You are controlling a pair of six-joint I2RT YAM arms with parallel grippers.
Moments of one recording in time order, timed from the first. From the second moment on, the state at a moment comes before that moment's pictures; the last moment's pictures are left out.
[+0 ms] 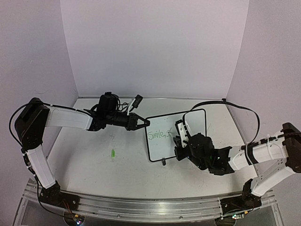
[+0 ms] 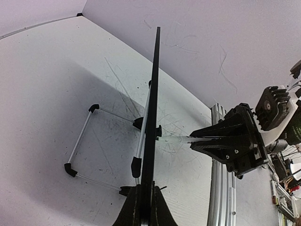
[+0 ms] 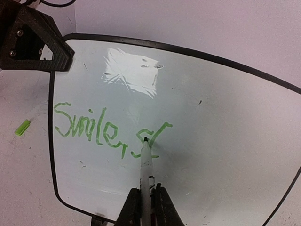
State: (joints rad) left arm -0.68 1.78 1.08 0.31 0.74 -0.29; right arm 1.08 1.43 0.60 0.42 0.61 0.14
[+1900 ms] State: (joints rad) left arm -0.68 1.77 1.08 0.30 0.73 -0.29; right arm 1.05 1.39 0.57 0.41 0.63 0.16
